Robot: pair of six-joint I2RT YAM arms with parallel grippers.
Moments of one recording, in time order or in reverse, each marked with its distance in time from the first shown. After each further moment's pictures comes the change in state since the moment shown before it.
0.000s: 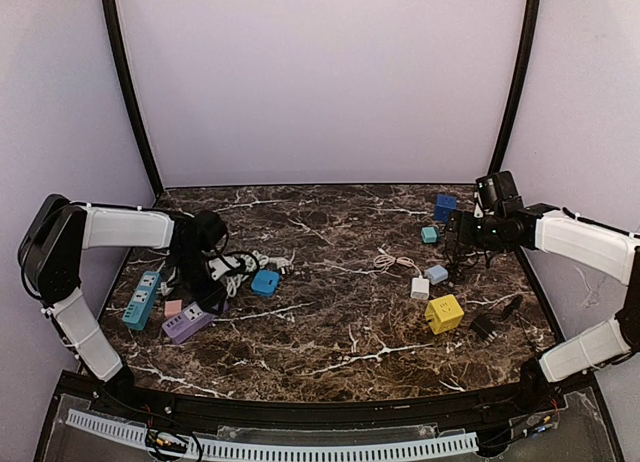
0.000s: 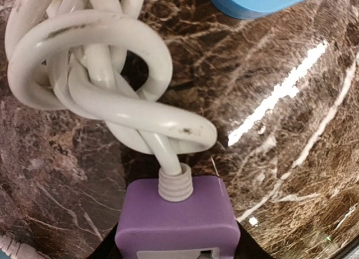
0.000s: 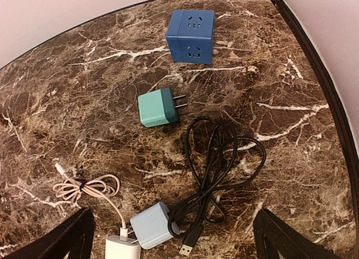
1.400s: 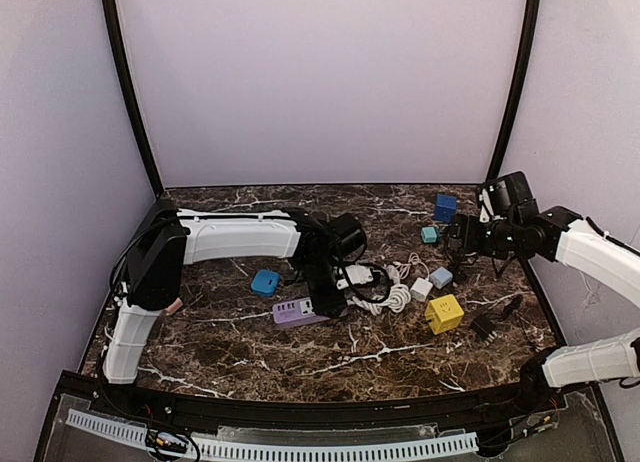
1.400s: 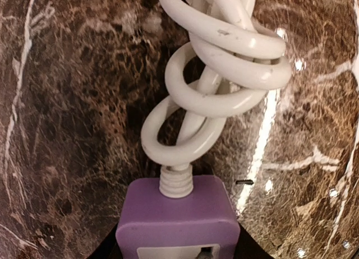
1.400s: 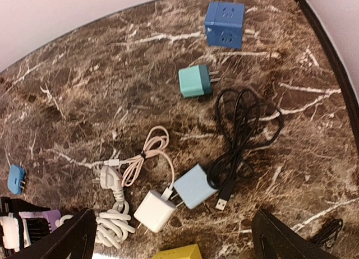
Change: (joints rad) left arm -0.526 0.560 0.852 -0.104 0.004 0.068; right arm 0.081 -0.214 -0.019 -0.150 -0.051 0.046
